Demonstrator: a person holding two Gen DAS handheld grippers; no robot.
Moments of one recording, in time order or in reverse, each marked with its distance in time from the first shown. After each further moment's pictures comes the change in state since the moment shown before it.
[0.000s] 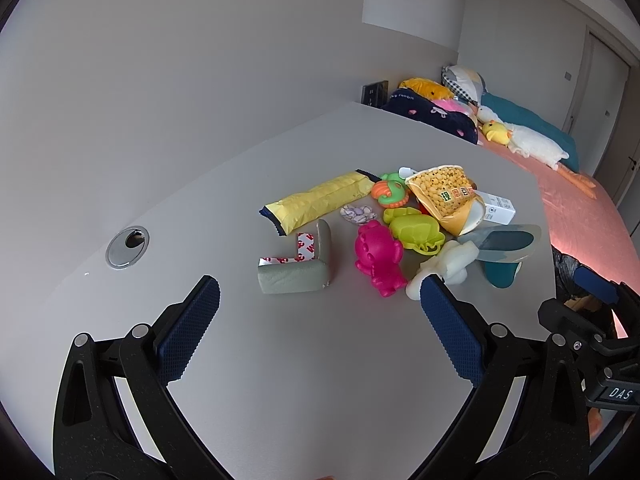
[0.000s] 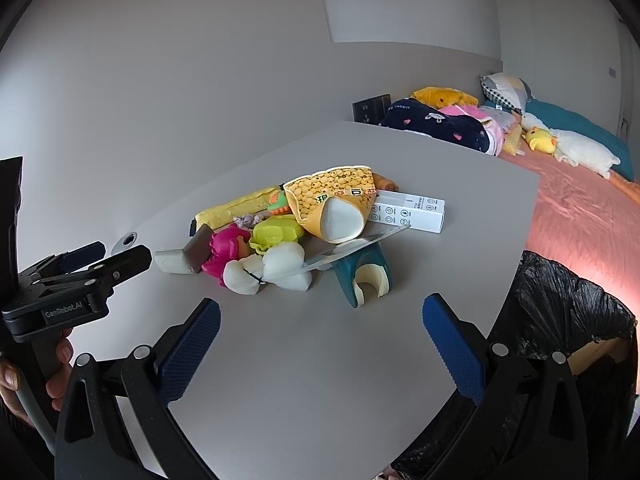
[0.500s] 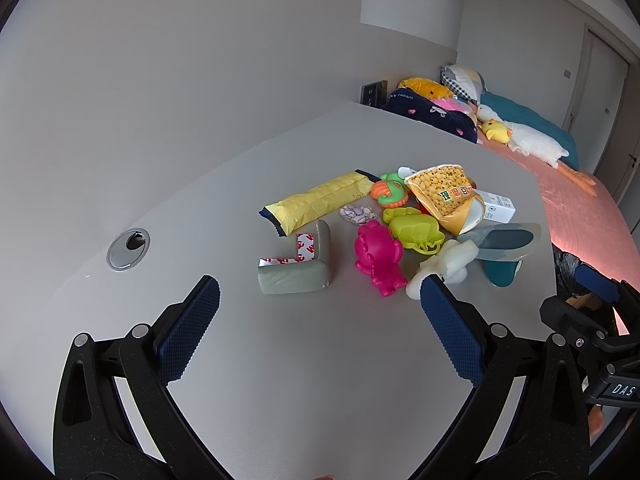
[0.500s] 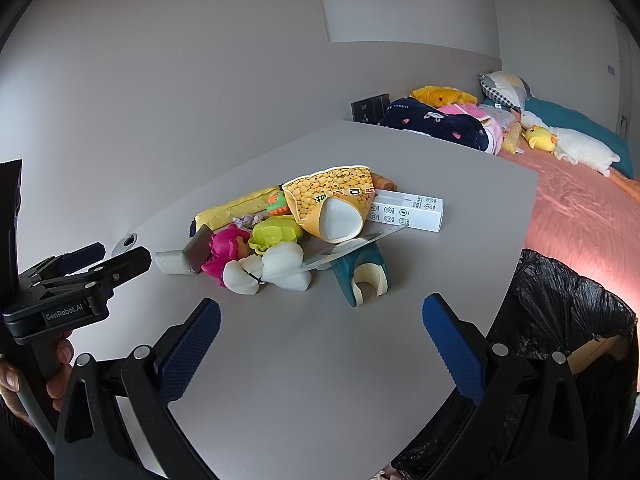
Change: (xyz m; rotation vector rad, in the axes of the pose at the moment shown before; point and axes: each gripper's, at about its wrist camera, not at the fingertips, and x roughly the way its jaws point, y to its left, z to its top) left arm 0.000 -0.001 -0.001 0.003 -0.002 0.005; right arm 0.000 -0.002 0.000 0.004 0.001 0.002
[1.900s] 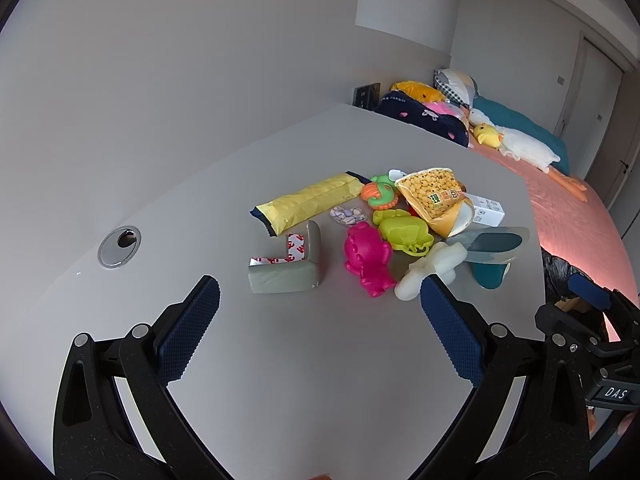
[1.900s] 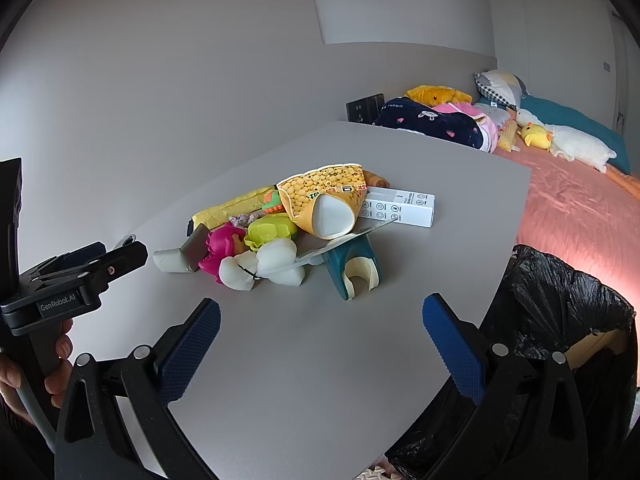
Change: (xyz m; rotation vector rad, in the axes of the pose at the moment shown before) left arm -0.004 -0.002 -0.001 -0.004 -0.006 -0.038; right arm -0.006 -0.004 -0.004 0.013 -0.002 -0.006
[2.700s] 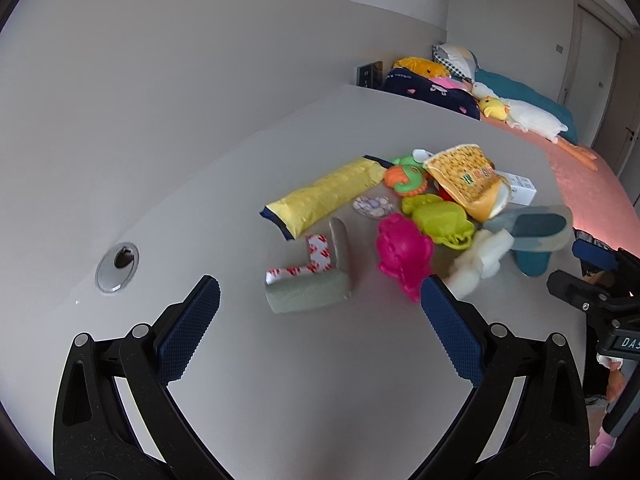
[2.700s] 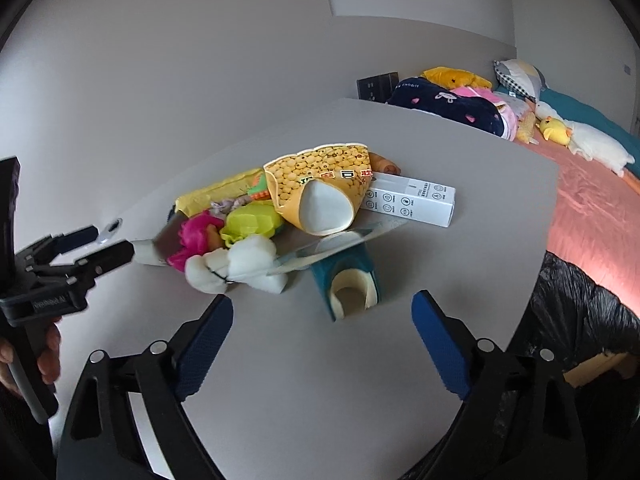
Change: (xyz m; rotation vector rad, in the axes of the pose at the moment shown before) left arm 0.042 0.017 0.010 0.086 0.050 0.032; right arm 0.053 -0.013 0.013 -0.049 0.083 0.035
